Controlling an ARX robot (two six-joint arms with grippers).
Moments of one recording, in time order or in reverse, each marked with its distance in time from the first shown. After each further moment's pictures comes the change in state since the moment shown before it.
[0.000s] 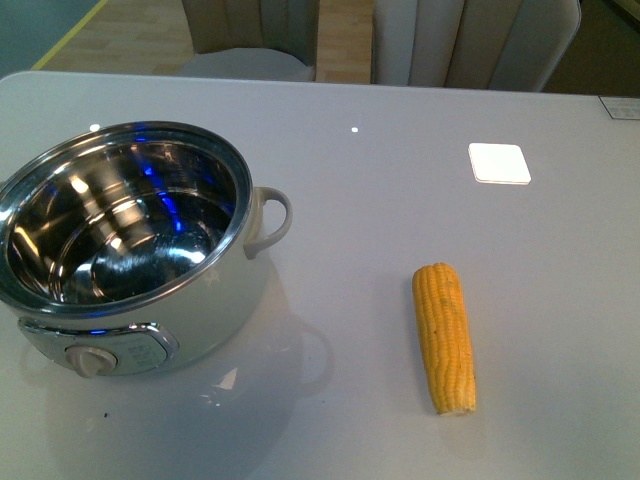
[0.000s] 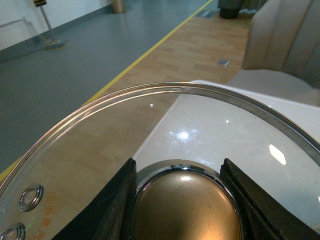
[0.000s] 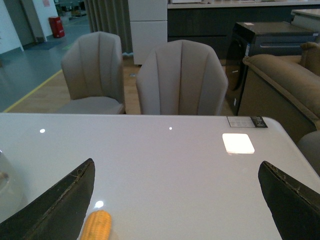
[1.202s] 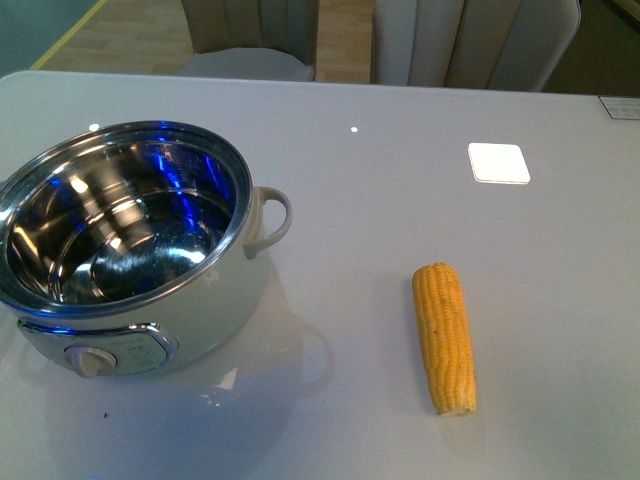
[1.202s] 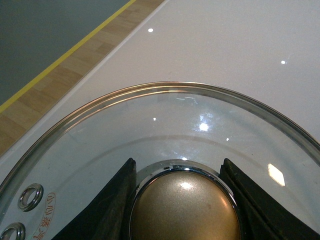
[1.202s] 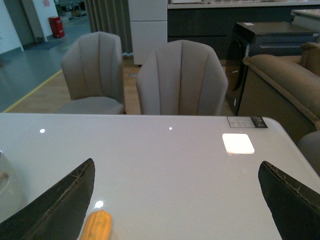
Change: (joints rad) left arm -0.094 0.940 0.243 0.501 -0.147 0.002; right arm 0.000 0.000 0.000 0.000 0.000 0.000
